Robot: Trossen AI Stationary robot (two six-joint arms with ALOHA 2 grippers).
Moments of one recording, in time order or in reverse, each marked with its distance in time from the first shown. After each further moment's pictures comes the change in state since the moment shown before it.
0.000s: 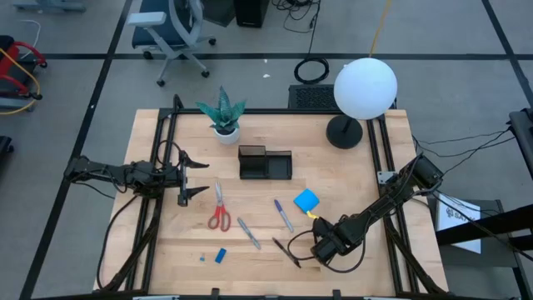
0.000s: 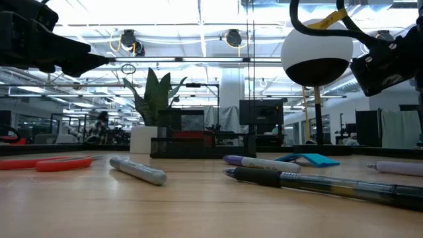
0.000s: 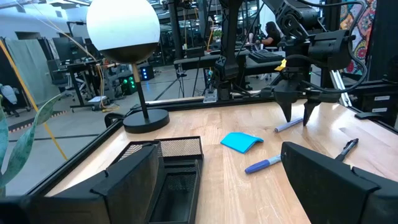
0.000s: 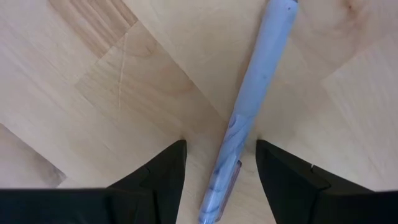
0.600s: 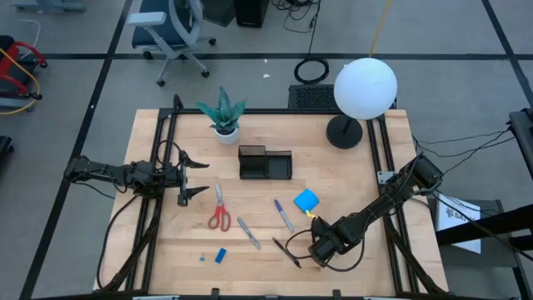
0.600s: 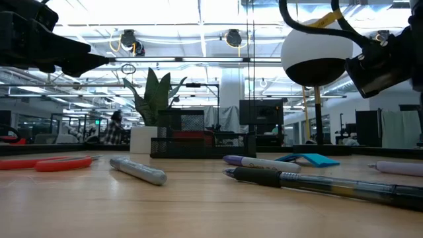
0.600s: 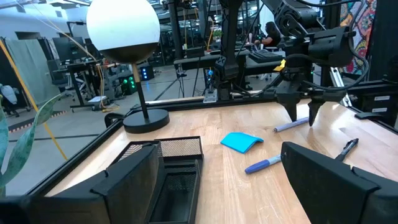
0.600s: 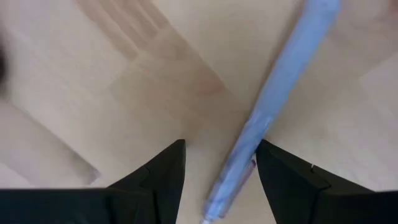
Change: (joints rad) left arm 0.000 0.000 0.000 0.000 0.000 0.000; right arm -0.002 -0.001 0.000 0.079 -0.074 0.029
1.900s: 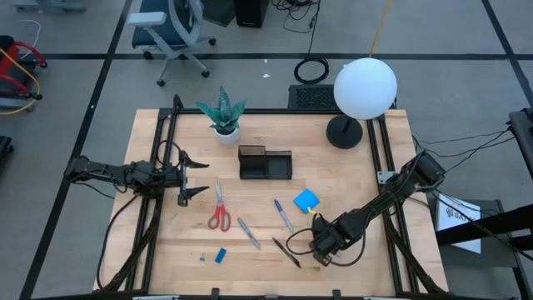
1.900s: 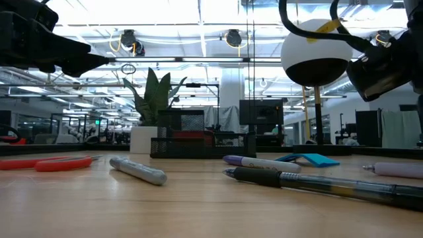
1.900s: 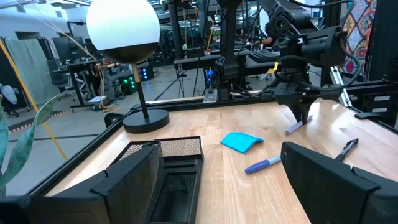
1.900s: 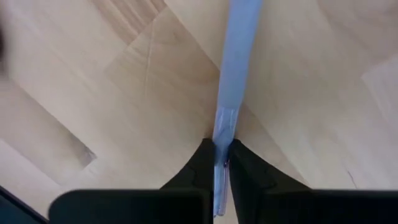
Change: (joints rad) left arm 0.000 0.000 0.000 0.000 0.000 0.000; right arm -0.027 -0.029 -0.066 0.019 -0.038 -0.088
